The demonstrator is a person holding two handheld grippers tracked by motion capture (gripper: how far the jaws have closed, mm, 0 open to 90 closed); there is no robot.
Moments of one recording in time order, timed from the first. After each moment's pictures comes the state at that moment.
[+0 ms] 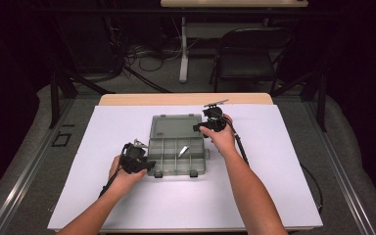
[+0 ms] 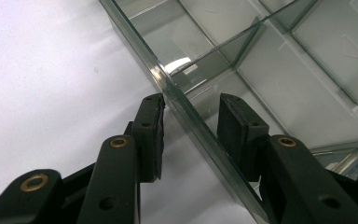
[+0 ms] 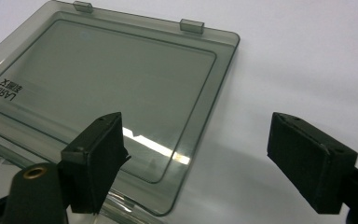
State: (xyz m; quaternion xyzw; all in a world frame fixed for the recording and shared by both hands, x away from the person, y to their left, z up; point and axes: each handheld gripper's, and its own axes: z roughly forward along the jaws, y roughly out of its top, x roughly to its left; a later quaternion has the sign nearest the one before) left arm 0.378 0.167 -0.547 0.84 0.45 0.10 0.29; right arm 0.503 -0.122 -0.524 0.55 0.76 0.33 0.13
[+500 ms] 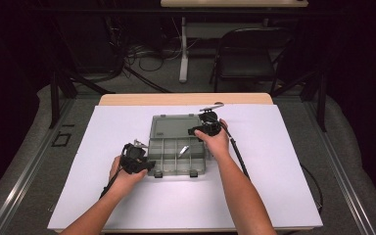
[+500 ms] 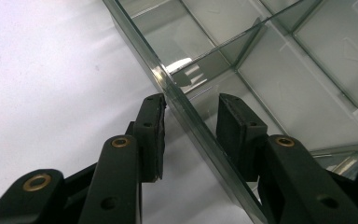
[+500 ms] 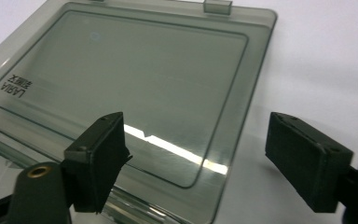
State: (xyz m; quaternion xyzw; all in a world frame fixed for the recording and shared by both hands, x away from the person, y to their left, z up) left arm 0.376 0.165 -0.547 0.83 0.46 0.11 0.28; right arm 0.499 -0.107 -0.543 0.56 0.75 0.34 0.10
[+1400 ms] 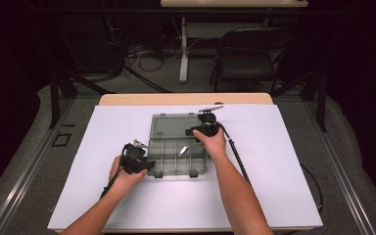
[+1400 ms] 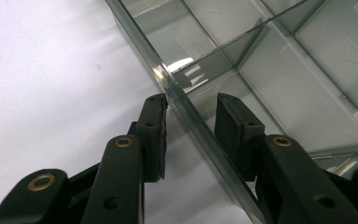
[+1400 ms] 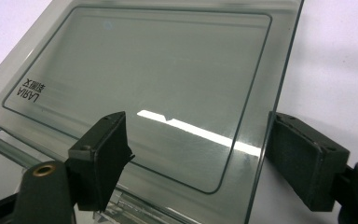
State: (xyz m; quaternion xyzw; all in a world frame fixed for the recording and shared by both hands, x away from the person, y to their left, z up) left arm 0.376 0.165 -0.547 0.83 0.46 0.11 0.28; right arm 0.502 -0.102 -0.550 0.58 0.74 0.35 0.07
